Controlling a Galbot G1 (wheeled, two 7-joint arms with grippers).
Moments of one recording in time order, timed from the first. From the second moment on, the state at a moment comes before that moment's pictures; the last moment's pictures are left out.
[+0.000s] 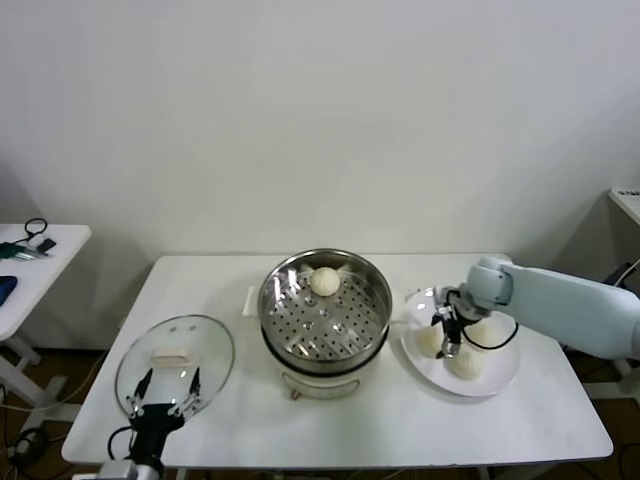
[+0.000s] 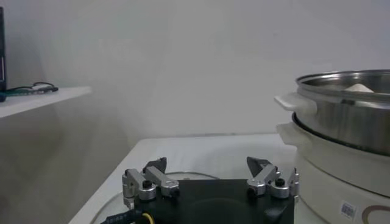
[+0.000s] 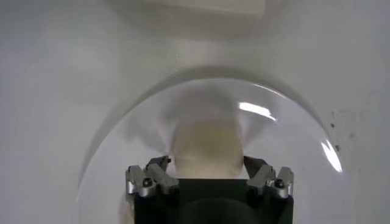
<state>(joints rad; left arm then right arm) 1.74 -1.42 -0.68 -2.02 -0.16 0.00 -0.02 0.27 0.79 -1.38 1.20 0.43 -0.35 -0.78</state>
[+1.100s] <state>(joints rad) 1.74 -1.42 -0.64 -2.04 -0.14 0.00 -0.02 0.98 0.90 -1.71 1.43 0.74 -0.33 -0.91</state>
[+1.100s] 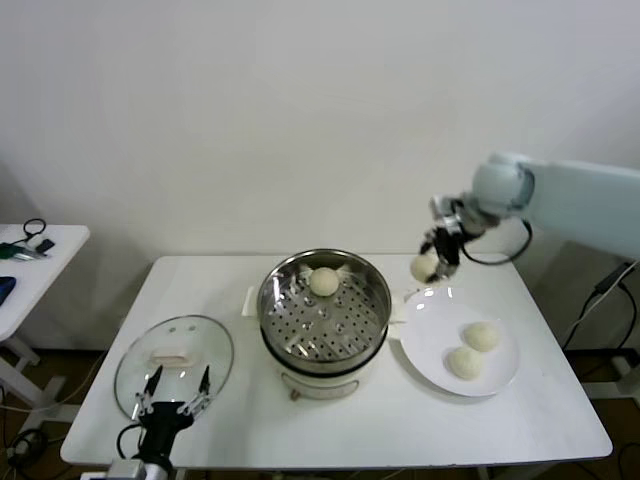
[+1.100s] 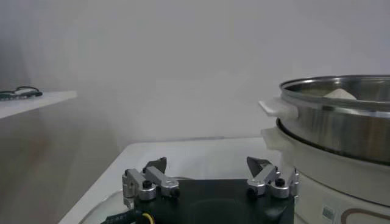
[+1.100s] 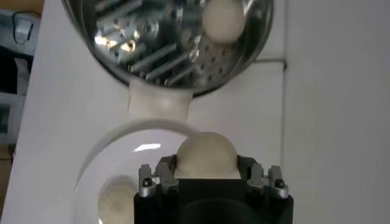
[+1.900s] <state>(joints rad) 1.76 -1.43 -0.66 -2.07 -0.14 0.00 -0.02 0.80 1.30 -1.60 1.43 0.88 -0.53 -0.69</state>
